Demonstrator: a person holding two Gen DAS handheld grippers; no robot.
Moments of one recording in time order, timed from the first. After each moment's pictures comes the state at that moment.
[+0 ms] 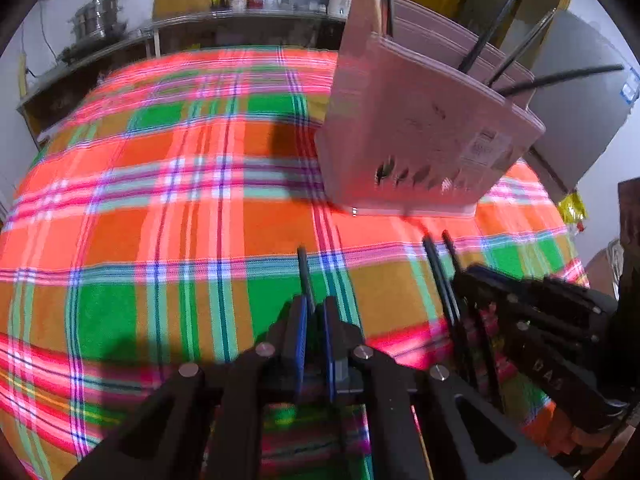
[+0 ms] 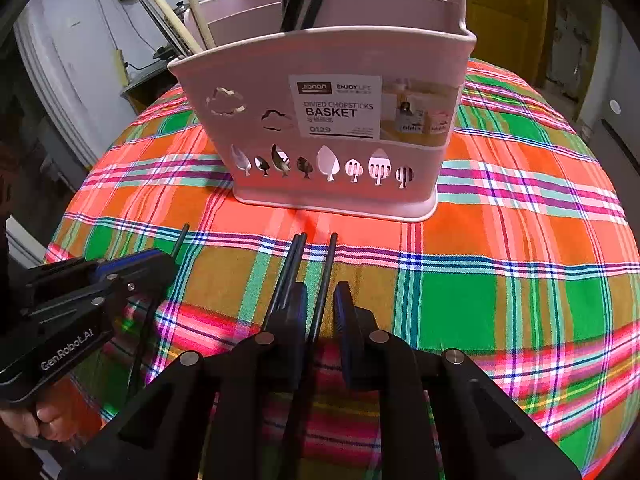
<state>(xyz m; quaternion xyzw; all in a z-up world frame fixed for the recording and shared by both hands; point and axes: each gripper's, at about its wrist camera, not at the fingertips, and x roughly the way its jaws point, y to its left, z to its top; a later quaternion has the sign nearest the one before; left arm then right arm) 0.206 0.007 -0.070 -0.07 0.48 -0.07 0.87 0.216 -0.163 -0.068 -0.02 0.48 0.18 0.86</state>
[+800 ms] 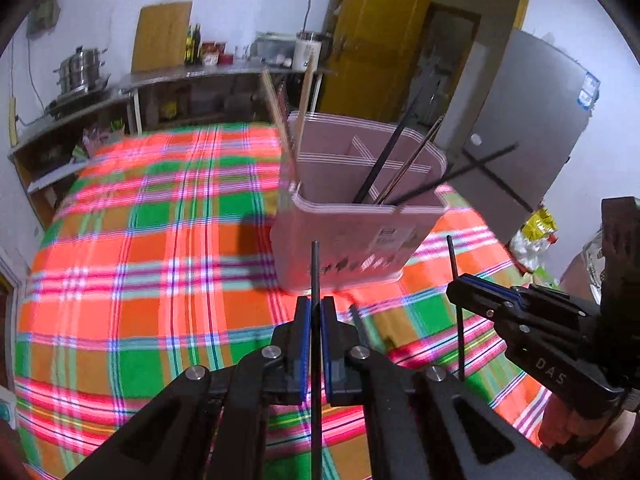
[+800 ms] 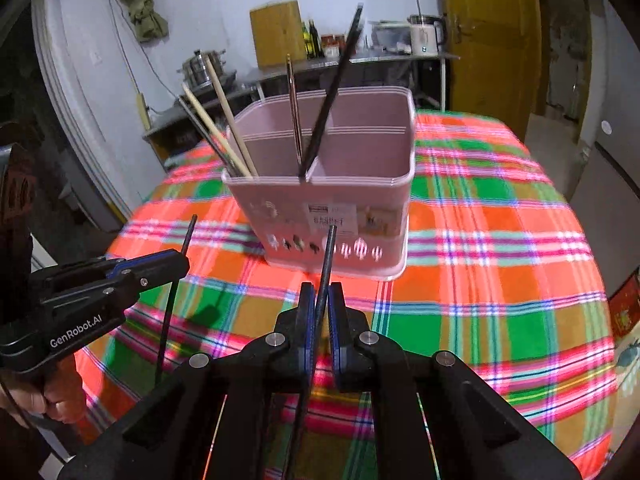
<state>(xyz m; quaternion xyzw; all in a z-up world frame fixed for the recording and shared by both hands) 0.184 -0.008 0.026 -0.06 0.40 -0.12 0.91 0.191 -0.193 0.014 0.02 0.40 0.20 0.89</state>
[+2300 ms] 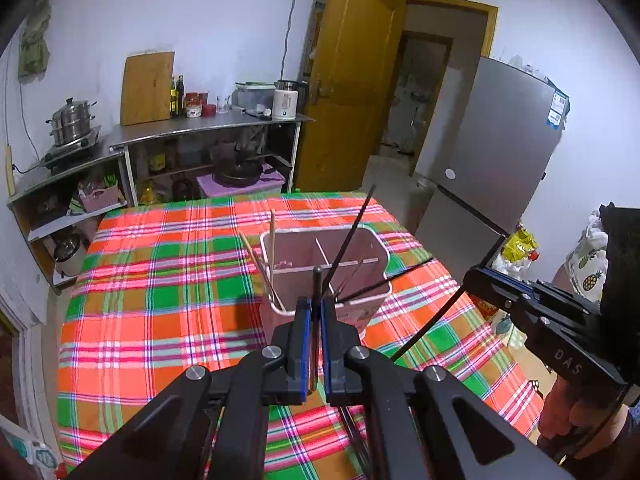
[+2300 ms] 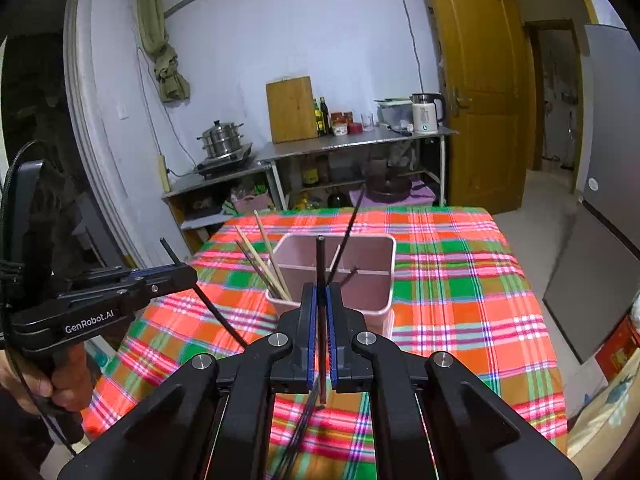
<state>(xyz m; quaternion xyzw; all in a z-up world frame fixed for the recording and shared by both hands) 0.174 -0.003 0.133 -0.05 0.34 -0.14 0.93 0.165 -0.212 0.116 0.03 0.28 0.21 0.93</state>
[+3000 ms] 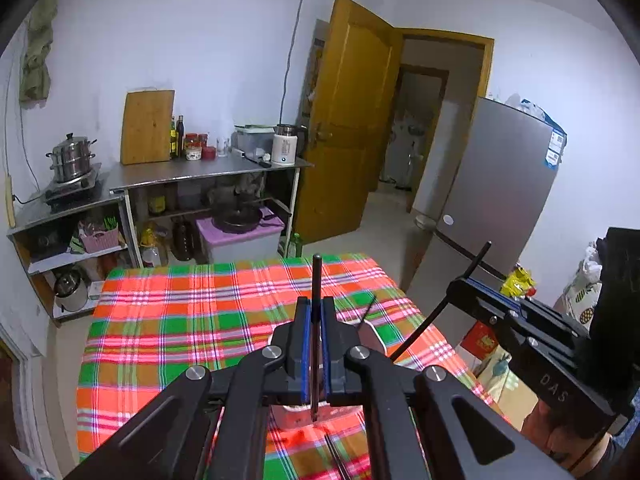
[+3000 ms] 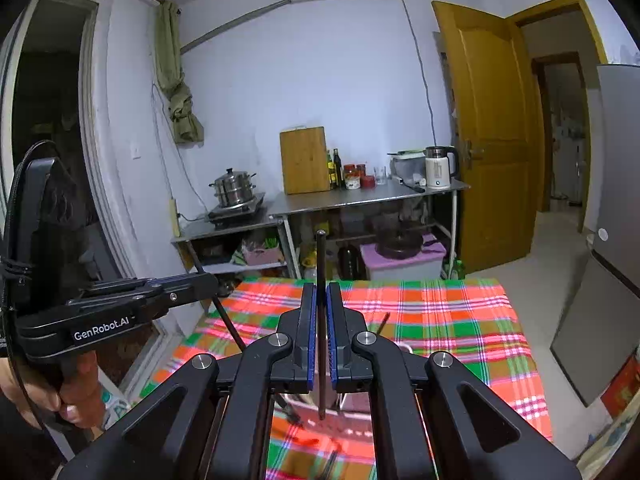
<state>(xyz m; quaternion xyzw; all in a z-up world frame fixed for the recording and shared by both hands) 0.223 0.006 0.217 -0.05 0.28 -0.14 0.95 0.203 -0.189 0.188 0.04 0.20 0.23 0.95</state>
